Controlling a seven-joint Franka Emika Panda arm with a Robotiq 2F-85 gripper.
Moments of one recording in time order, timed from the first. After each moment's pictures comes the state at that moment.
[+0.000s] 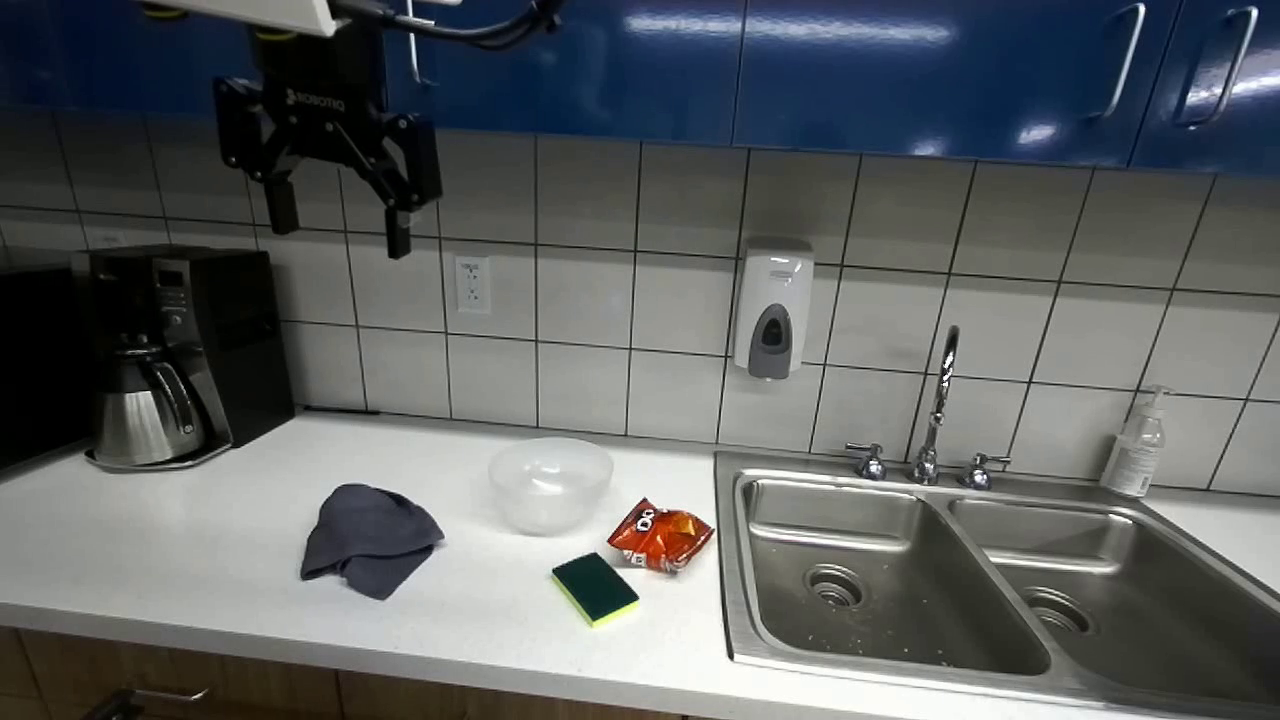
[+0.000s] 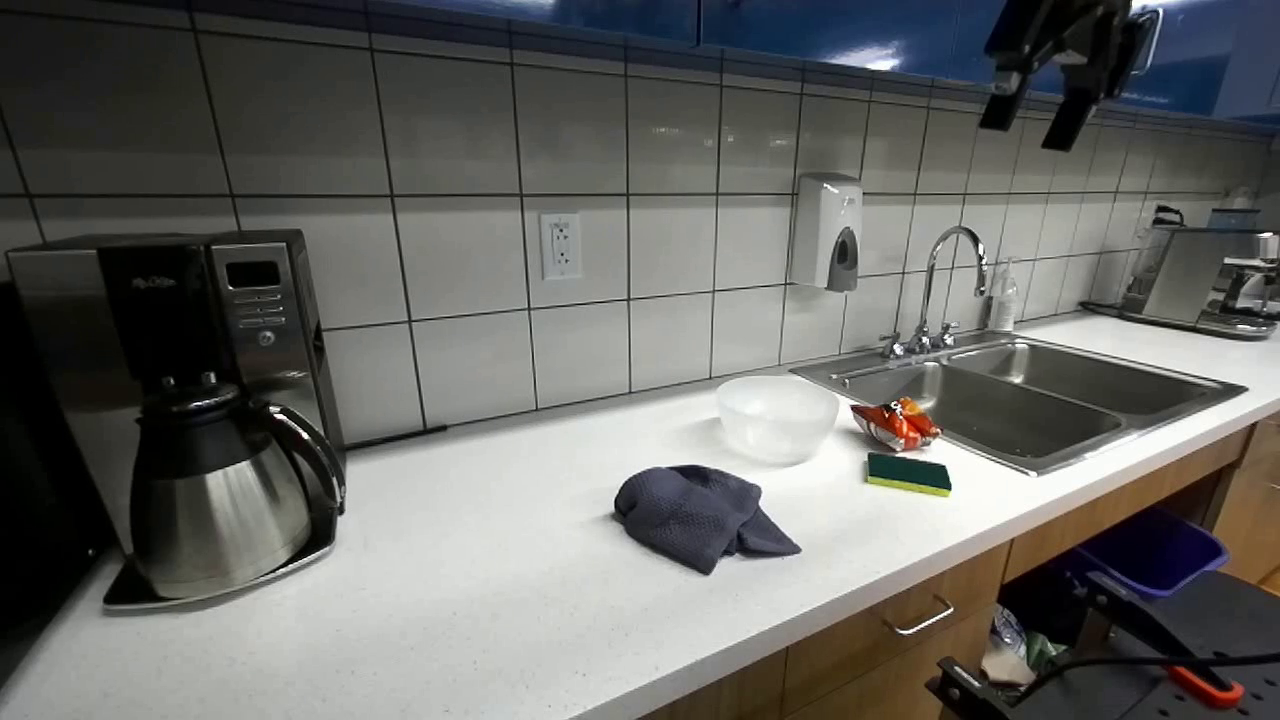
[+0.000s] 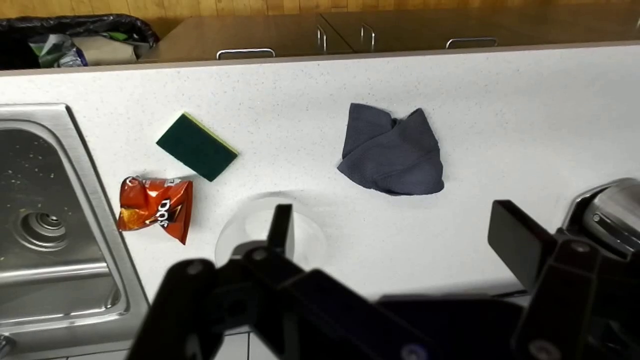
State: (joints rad) arm -0.05 -0.87 -0.25 -2.61 -0.03 1.93 -0.26
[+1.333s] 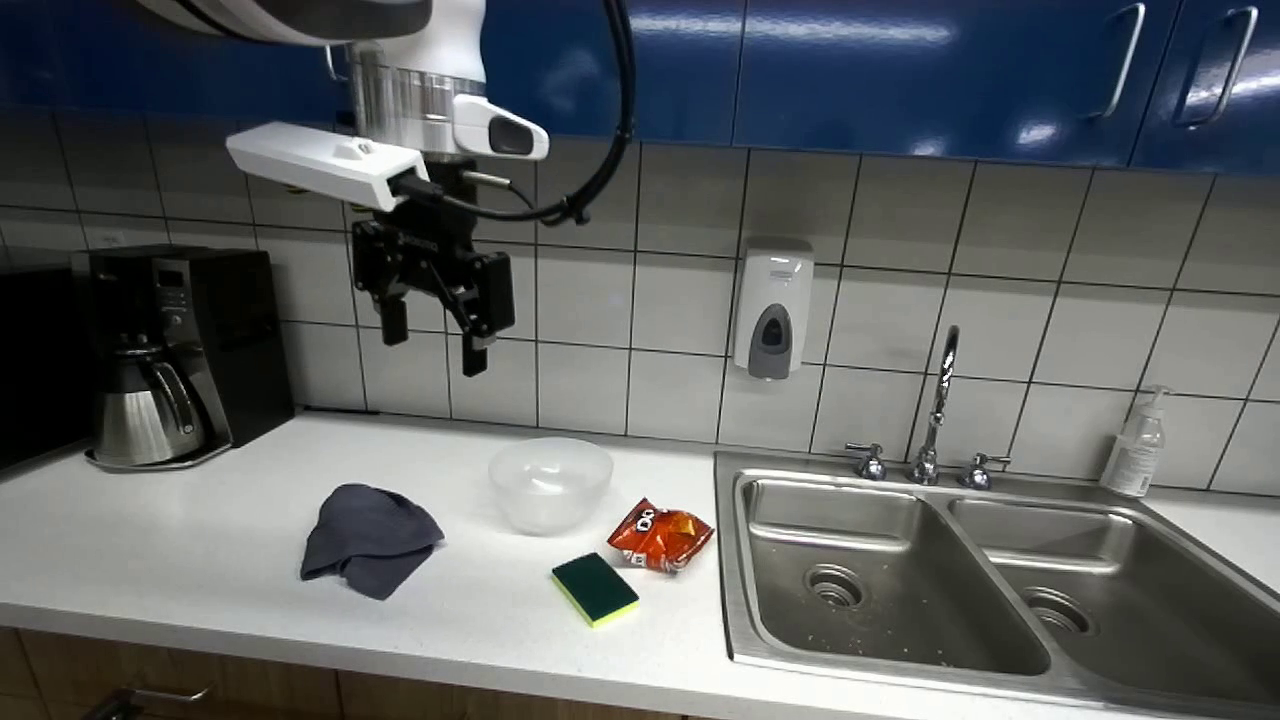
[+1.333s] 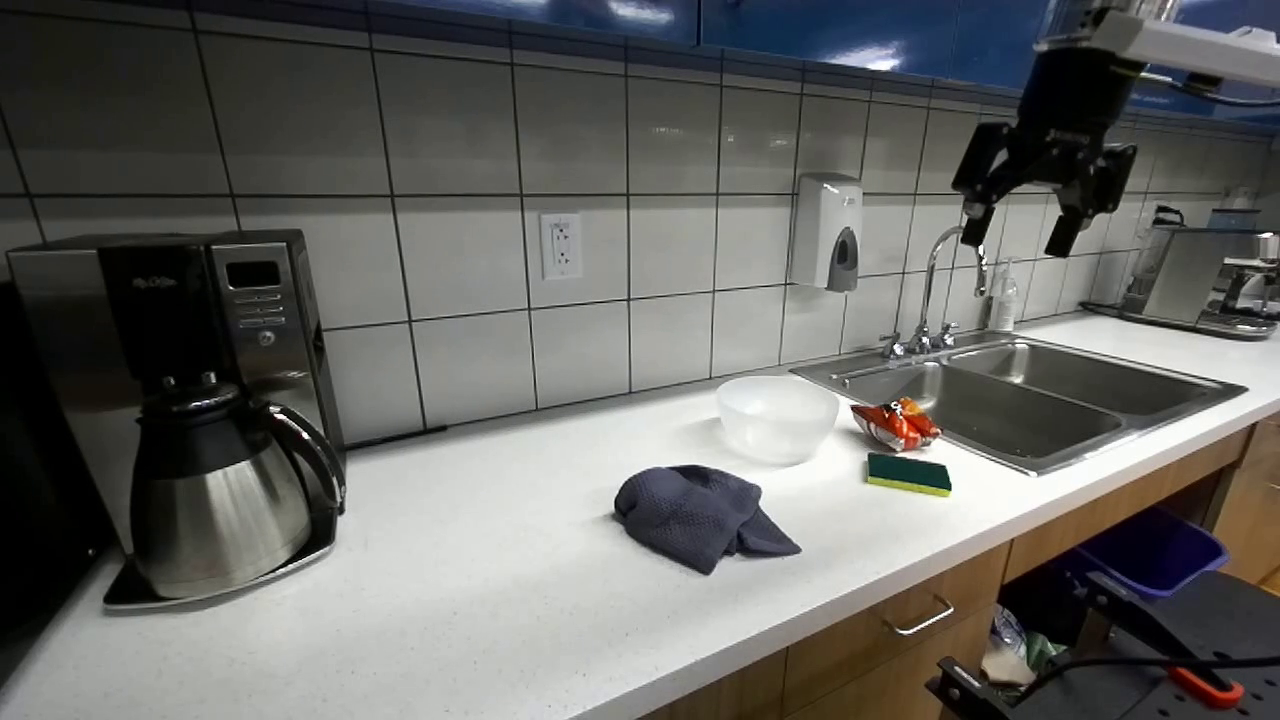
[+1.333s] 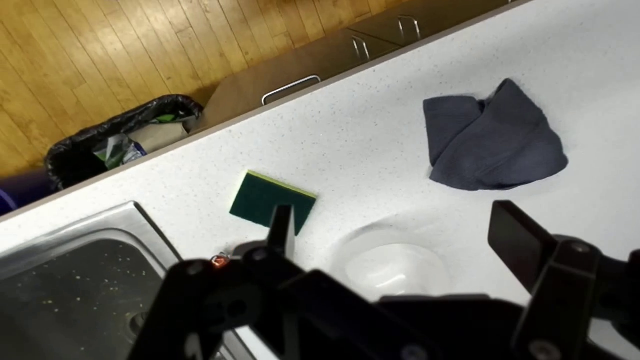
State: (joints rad) arm -0.19 -0.61 -0.25 -2.67 -0.03 2.17 -0.07
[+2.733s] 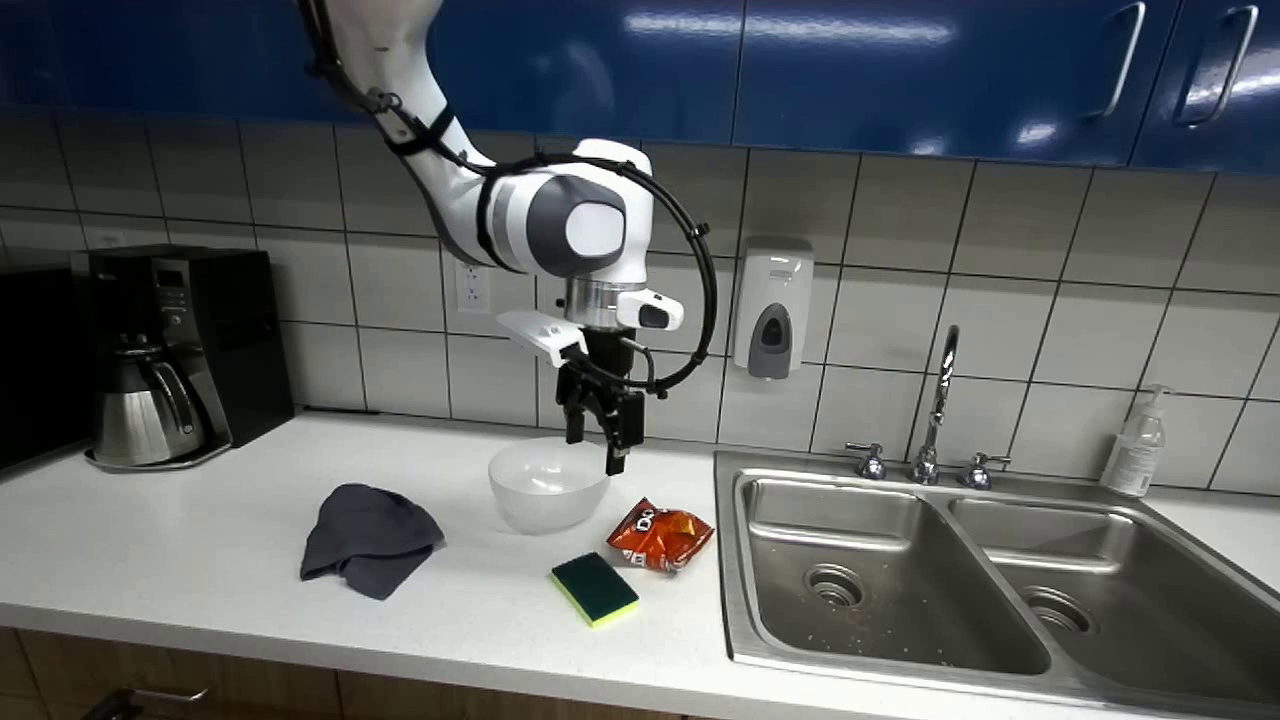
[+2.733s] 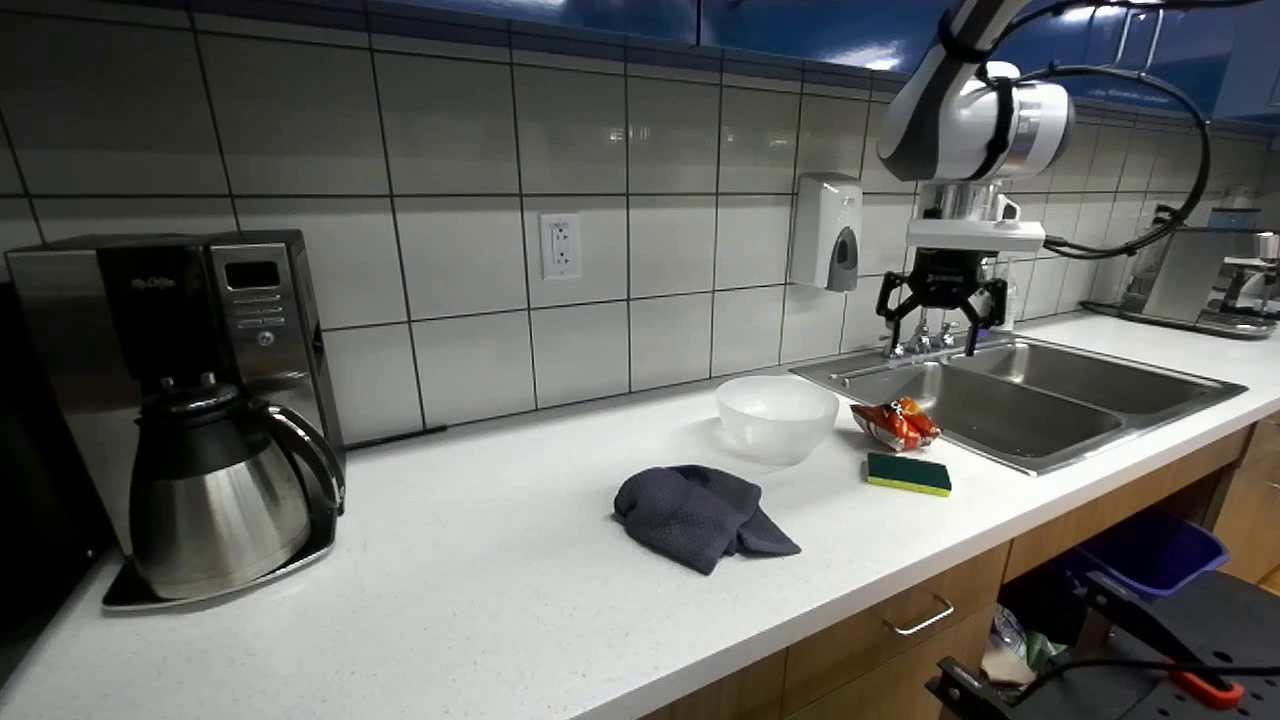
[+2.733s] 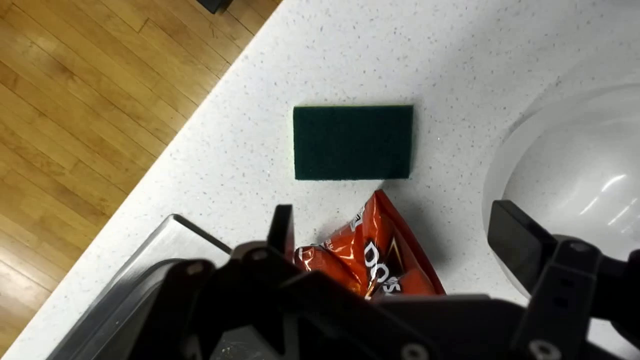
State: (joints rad) arm -0.24 0.27 -0.25 -2.15 0.12 2.39 0.20
